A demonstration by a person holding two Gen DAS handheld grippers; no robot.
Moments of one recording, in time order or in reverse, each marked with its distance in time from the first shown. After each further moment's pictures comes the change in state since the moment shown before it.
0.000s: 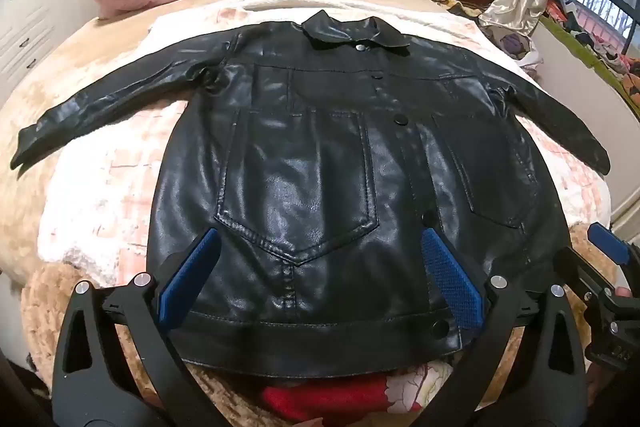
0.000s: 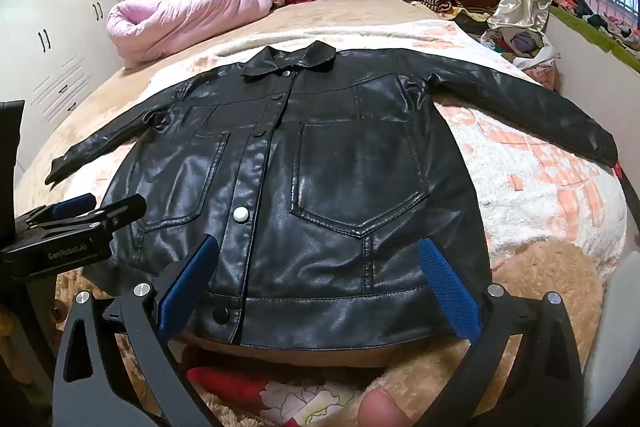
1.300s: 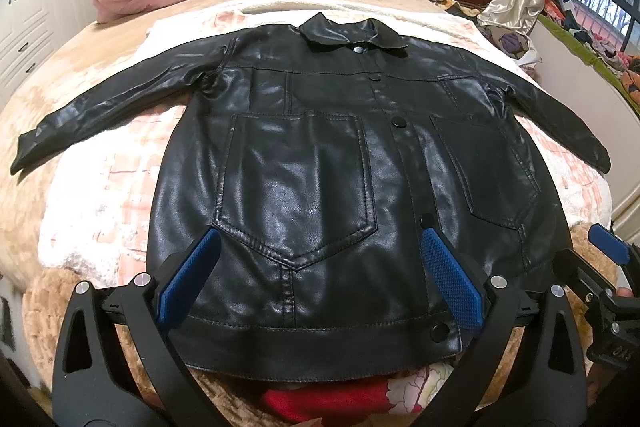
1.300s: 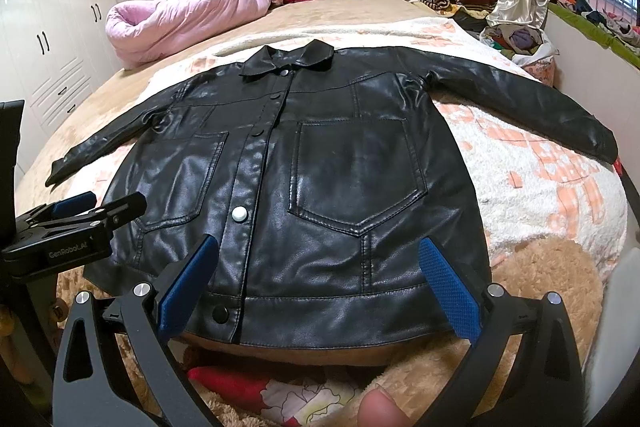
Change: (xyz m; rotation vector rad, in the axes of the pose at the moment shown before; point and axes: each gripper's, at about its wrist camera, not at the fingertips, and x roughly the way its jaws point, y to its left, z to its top) left arm 0.000 -0.002 0.001 0.001 -0.001 -0.002; right arm 0.000 -0.003 0.000 0.010 0.009 0.003
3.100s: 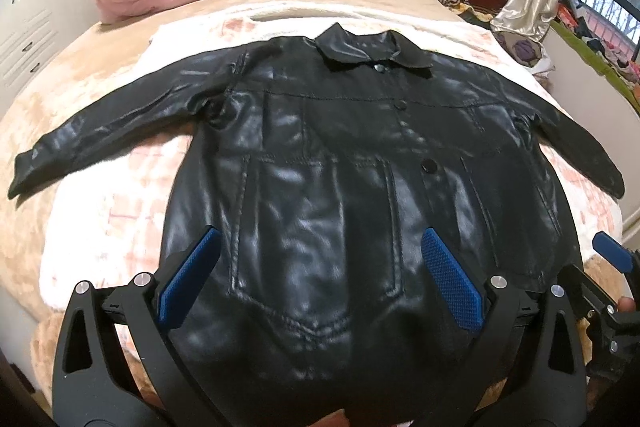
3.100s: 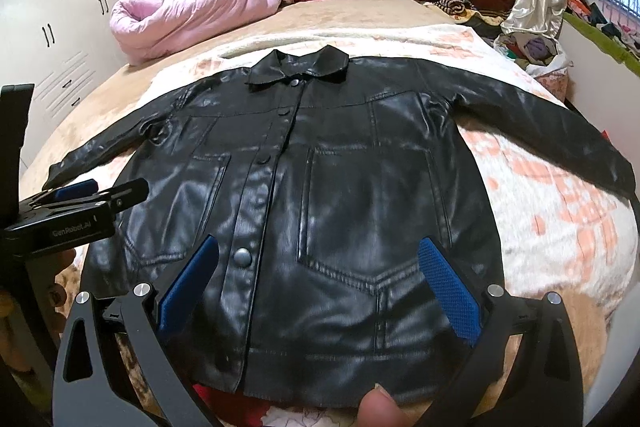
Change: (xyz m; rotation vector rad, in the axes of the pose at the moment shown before) left arm 0.026 0.017 0.049 -0.015 -0.001 0.035; right arm 0.035 0.006 0.041 -0.033 0.016 0.022
